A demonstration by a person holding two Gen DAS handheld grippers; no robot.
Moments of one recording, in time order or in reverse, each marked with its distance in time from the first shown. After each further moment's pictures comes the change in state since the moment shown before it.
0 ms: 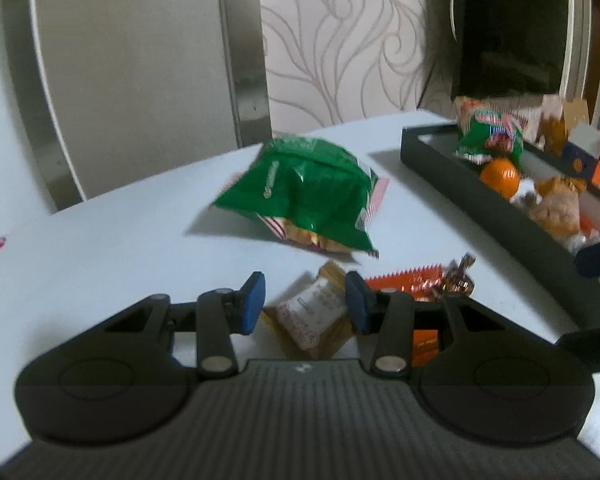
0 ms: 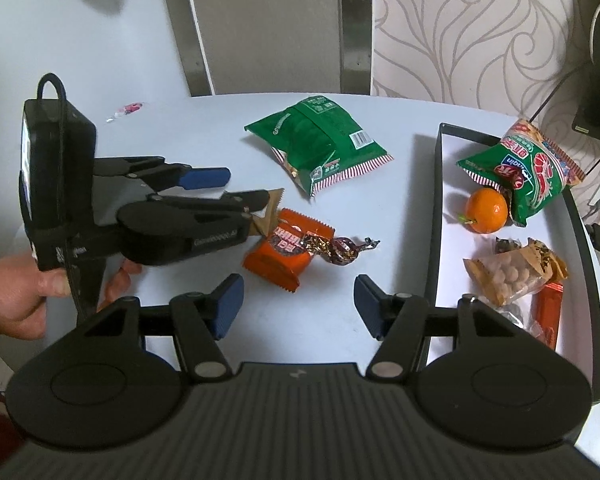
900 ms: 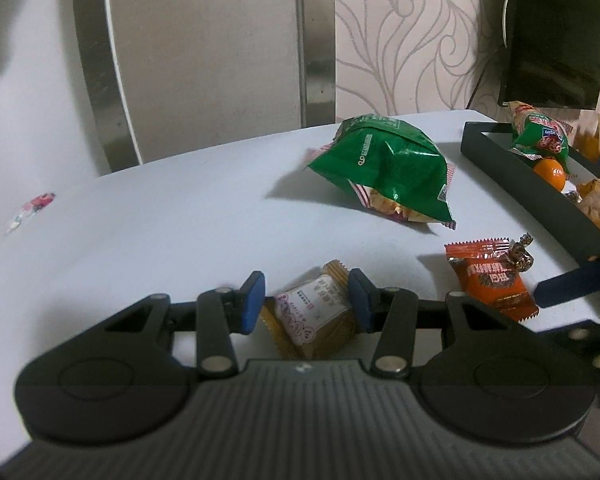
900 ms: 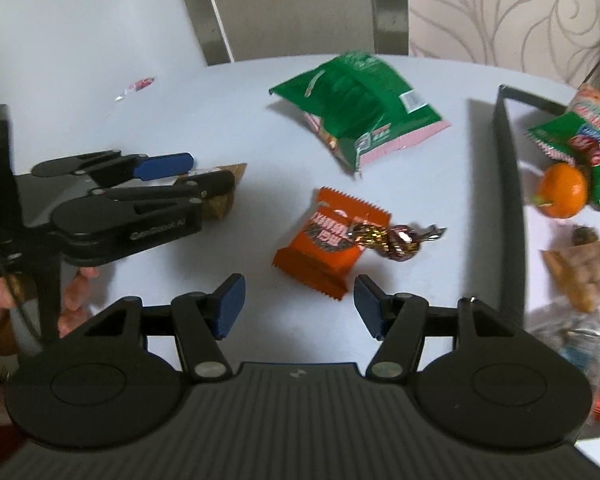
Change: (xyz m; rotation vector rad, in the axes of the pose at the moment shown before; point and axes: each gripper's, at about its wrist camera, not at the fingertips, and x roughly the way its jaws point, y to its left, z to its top) left arm -0.020 0.047 -0.021 -0.092 0.018 0.092; right arm 0.068 0.013 0.004 0.021 0.090 0.100
